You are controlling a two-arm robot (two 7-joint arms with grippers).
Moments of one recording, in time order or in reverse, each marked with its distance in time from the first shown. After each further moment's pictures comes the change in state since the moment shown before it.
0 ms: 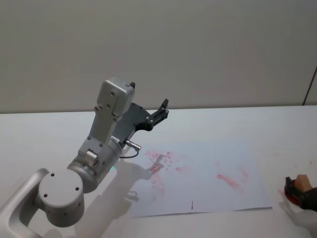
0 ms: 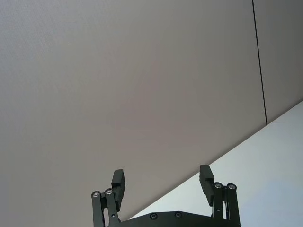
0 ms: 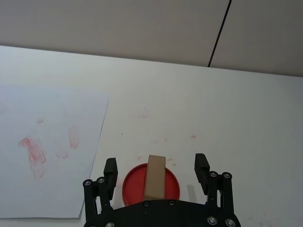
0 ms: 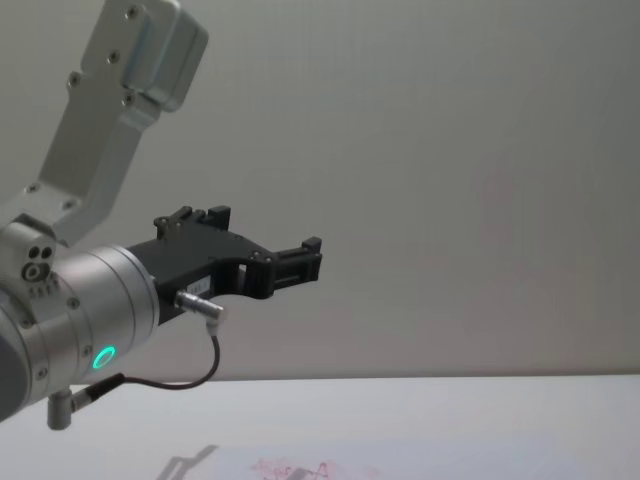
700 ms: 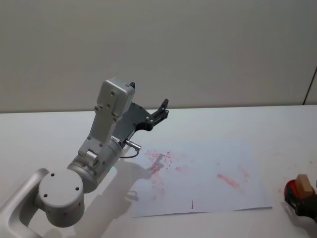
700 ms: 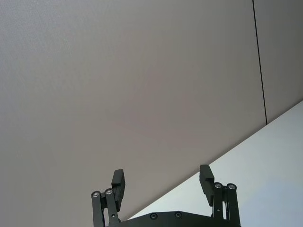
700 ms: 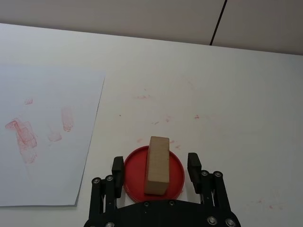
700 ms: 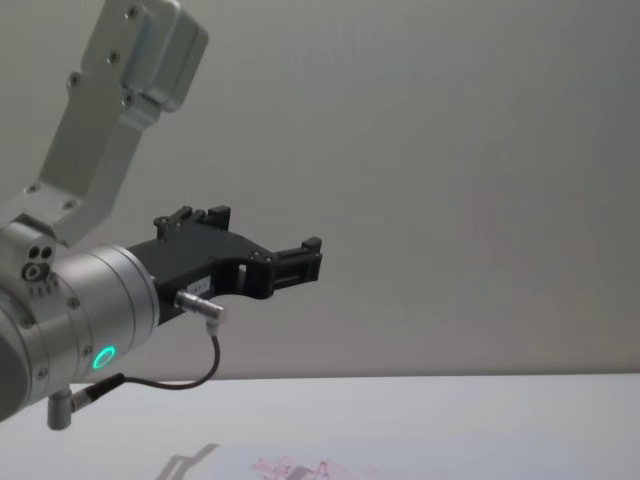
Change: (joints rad) left arm 0.000 0.000 0.000 0.000 0.000 0.000 0.000; right arm 0.014 -0.042 -0.008 0.033 -0.026 0.060 -0.009
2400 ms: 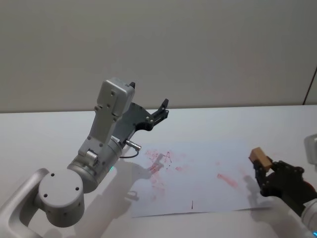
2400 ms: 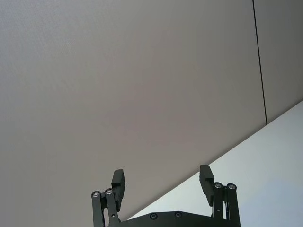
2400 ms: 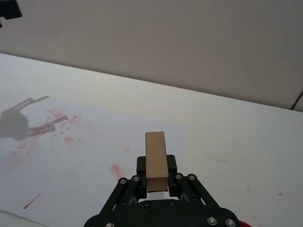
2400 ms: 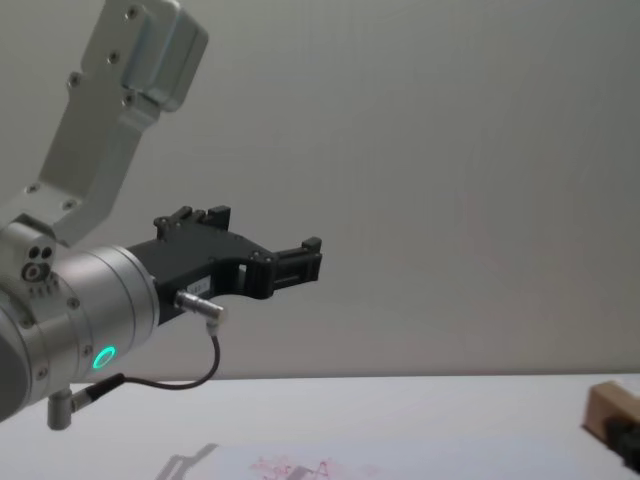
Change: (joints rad) left arm 0.000 0.000 0.000 0.000 0.000 0.000 0.000; right arm 0.086 -0.029 -0.028 -0.021 -0.052 -0.061 0.283
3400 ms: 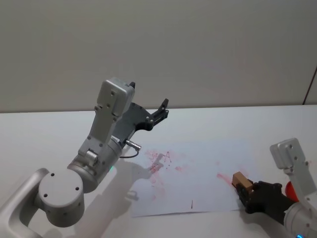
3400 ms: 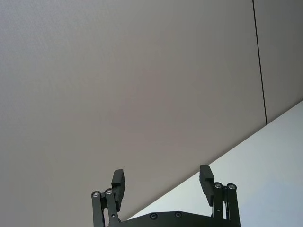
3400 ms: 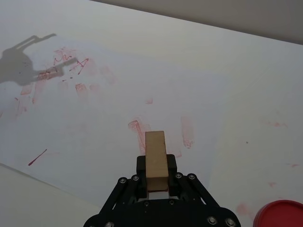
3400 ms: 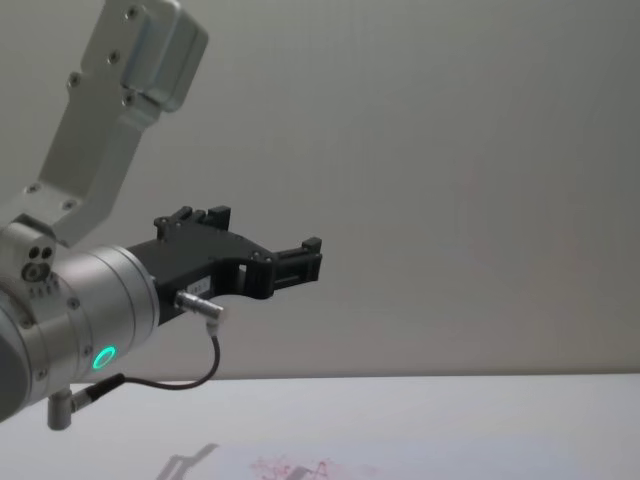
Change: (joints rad) left arm 0.000 0.000 0.000 0.000 0.000 0.000 0.000; right arm 0.100 -0.044 -0.039 0.109 -0.059 0.234 0.133
